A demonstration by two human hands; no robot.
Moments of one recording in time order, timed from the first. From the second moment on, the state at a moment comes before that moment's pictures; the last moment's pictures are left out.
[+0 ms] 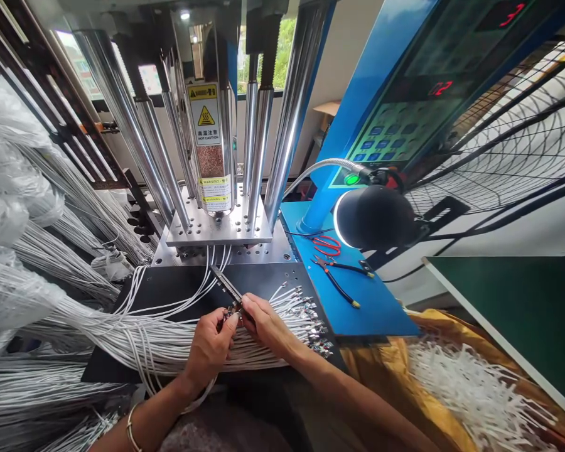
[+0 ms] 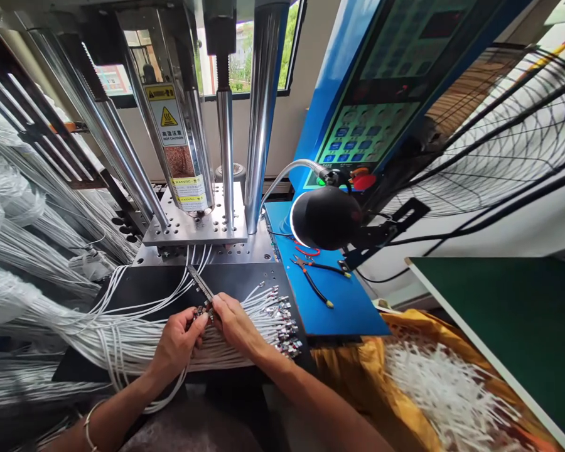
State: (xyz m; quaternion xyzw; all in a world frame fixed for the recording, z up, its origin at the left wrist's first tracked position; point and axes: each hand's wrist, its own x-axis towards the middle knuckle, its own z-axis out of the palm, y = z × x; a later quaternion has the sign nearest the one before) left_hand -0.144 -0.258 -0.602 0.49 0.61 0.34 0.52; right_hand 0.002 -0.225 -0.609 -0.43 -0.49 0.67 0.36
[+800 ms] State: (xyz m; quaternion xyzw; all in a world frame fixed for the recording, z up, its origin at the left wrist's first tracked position) left_hand -0.162 -0.247 -0.597 0.46 0.56 0.30 0.62; right_hand 0.006 -0.227 -0.607 -0.41 -0.53 0.66 0.34
